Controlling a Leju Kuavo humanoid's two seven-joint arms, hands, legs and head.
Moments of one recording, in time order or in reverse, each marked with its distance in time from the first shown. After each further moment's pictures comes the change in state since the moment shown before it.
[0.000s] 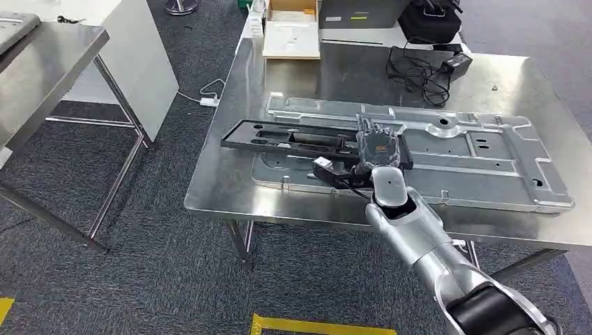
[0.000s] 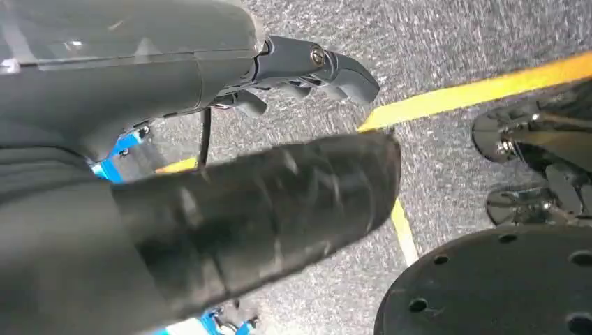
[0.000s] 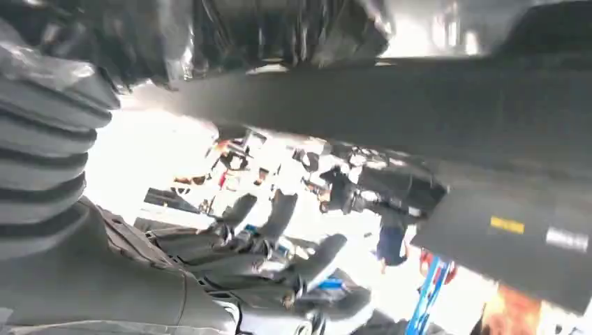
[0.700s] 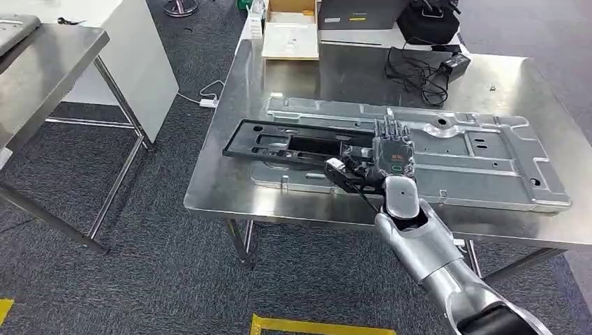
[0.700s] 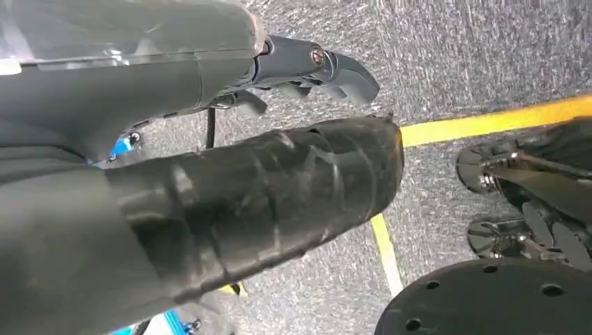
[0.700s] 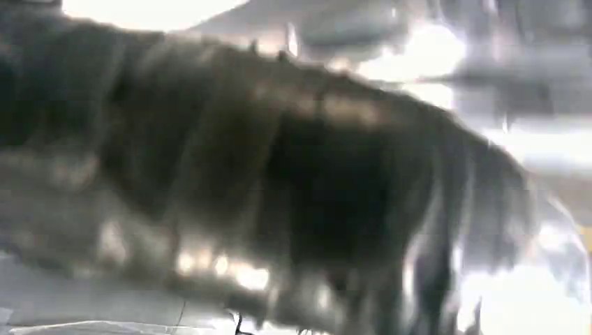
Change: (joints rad) left arm 0.029 -0.093 0.050 -0.230 -0.009 -0.066 -0.029; right arm 0.107 -0.034 -0.069 -0.211 0.022 -0.068 0.065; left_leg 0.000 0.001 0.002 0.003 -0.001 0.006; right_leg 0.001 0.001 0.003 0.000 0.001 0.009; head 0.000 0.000
